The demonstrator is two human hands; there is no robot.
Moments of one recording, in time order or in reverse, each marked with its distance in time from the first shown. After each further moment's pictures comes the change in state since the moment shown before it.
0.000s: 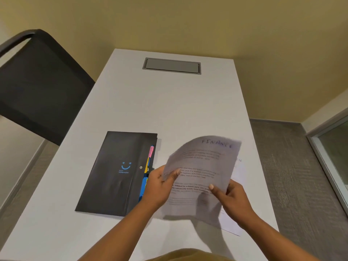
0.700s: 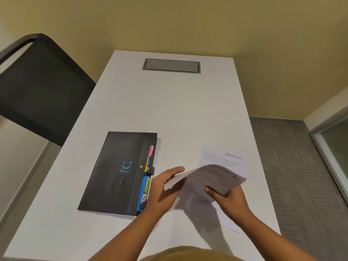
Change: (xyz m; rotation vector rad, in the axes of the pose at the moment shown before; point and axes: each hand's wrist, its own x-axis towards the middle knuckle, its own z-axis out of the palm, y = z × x) left_hand -0.019 -0.006 0.015 0.119 0.041 0.232; right_hand -0.007 0.004 0.002 -0.064 0.077 -0.149
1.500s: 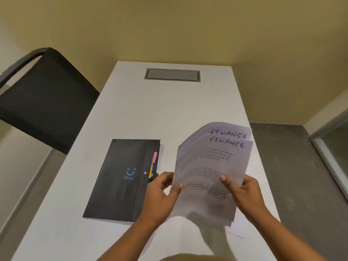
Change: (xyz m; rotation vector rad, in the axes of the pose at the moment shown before) left_hand -0.014 0.034 -0.028 -0.028 -0.005 -0.086; right_hand 0.005 -0.039 -0.014 0.113 0.113 0.063
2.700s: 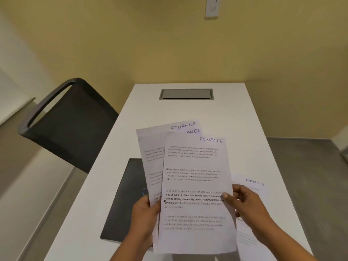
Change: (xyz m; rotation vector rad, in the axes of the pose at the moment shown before) left_hand 0.014 0.006 -0.054 -0.262 0.183 -0.478; right_hand 0.027 -0.002 0.022 0.030 -0.152 0.189
